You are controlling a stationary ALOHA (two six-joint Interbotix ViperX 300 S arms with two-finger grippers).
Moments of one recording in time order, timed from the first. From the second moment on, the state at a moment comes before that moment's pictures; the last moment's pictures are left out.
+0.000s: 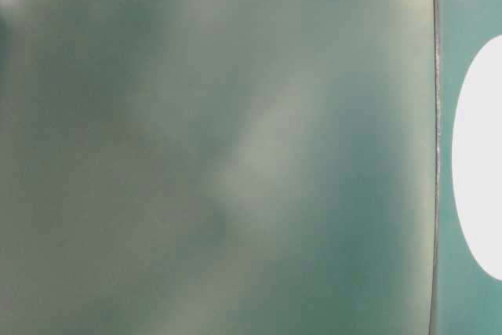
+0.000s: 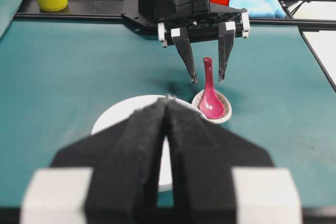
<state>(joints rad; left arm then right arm) 0.00 -0.97 1.18 0.01 -0.20 -0.02 0.37 -0.12 1.23 0.45 -0.59 0.05</state>
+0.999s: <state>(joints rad) 0.00 -0.97 1.18 0.01 -0.19 -0.02 0.46 0.09 1.27 0.50 -0.92 0.15</state>
